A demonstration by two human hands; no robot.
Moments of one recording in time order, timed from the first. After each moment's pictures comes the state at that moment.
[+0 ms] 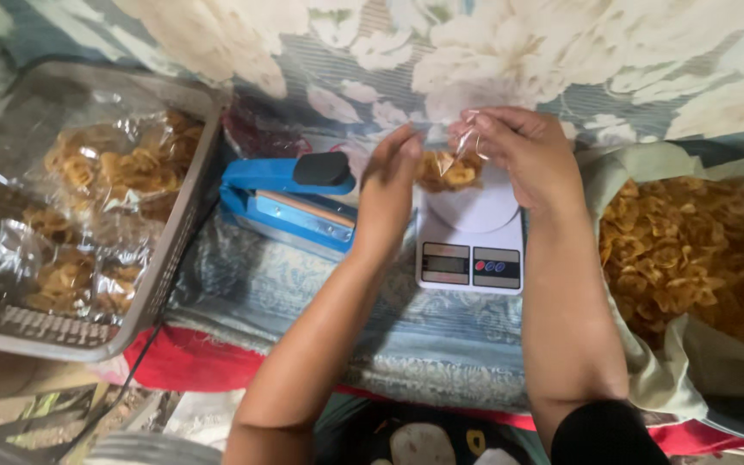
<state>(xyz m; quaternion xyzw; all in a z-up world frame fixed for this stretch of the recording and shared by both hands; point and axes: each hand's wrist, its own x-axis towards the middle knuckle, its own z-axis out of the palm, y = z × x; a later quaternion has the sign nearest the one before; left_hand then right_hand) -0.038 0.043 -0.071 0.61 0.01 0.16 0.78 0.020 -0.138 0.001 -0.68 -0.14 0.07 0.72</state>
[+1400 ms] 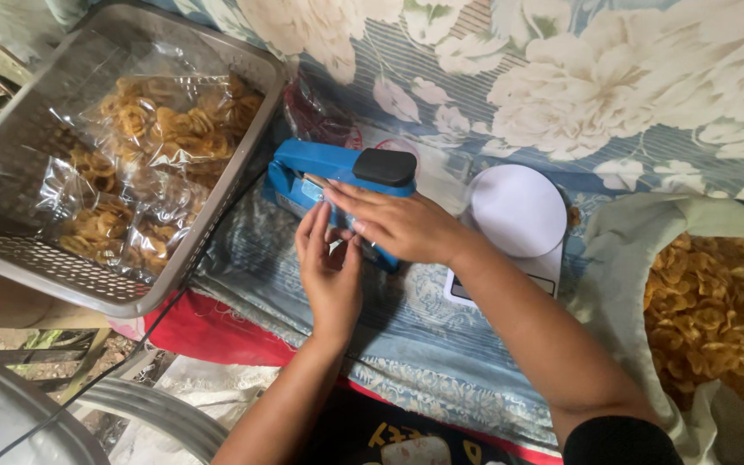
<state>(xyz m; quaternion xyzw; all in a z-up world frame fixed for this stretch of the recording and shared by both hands) -0.151 0.119 -0.122 0.60 0.09 0.37 0.71 -0.021 0.010 -0.051 -0.76 -0.57 0.12 0.28</state>
